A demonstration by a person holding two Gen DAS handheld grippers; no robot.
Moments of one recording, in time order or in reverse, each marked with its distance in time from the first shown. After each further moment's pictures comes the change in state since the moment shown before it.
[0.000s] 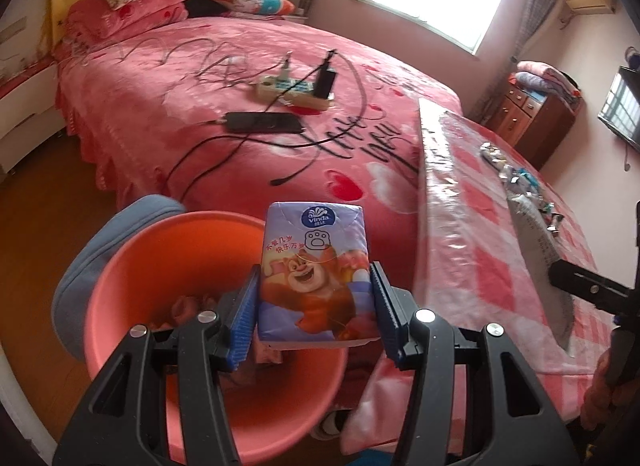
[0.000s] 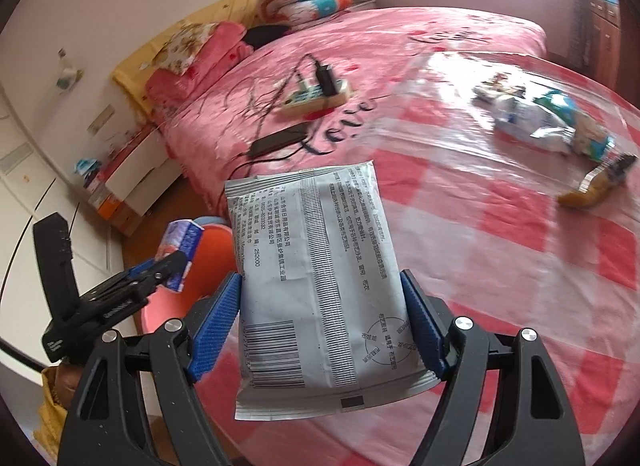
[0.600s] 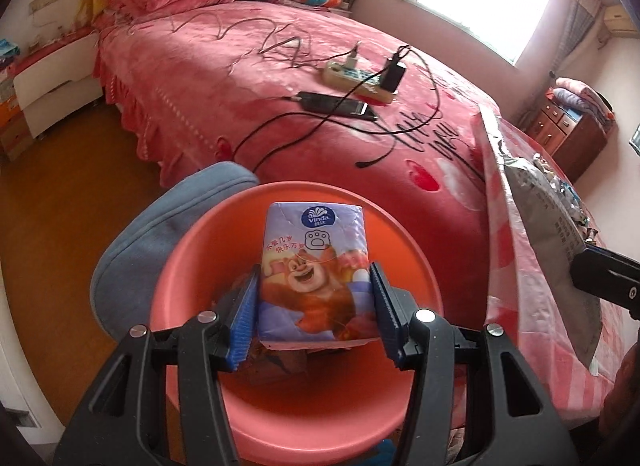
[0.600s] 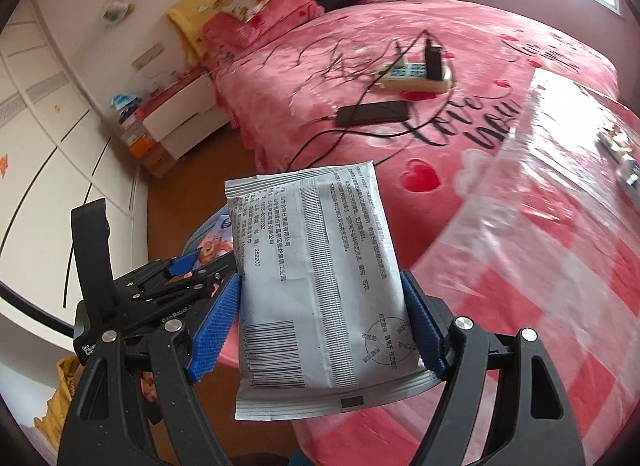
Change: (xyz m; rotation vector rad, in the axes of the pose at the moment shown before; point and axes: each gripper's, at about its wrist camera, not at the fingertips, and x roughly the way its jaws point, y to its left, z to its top) left arm 0.001 0.073 -0.017 -0.105 0.026 0.089; right arm 0.062 0.108 0.011 -0.206 0.120 0.085
